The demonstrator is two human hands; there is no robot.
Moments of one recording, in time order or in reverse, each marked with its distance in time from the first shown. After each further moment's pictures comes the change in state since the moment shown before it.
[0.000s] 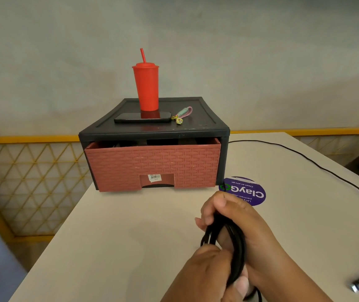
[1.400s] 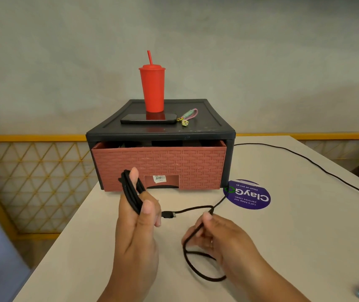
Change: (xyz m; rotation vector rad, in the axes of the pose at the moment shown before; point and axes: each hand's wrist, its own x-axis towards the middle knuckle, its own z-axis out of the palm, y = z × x) left_hand 0.014 -0.031 -0.053 -0.497 0.698 0.055; right_hand 0.010 0.031 0.002 -0.201 0.105 0.198
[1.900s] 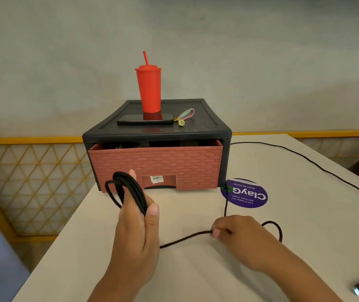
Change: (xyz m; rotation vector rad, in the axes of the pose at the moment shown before) left_hand 0.002 -0.006 -0.009 0.573 -0.149 0.139; right_hand 0.001 -0.020 -0.037 -1.156 0.024 -0.049
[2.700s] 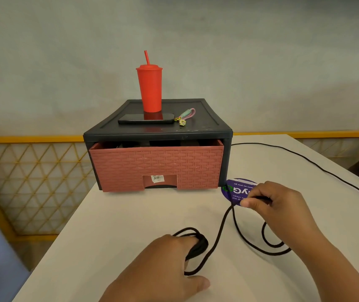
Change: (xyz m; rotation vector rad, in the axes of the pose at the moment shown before) left_hand -0.005 0.010 0.007 0.399 -0.934 -0.218; right_hand 0.007 0.036 -0.037 0.146 0.513 -0.083
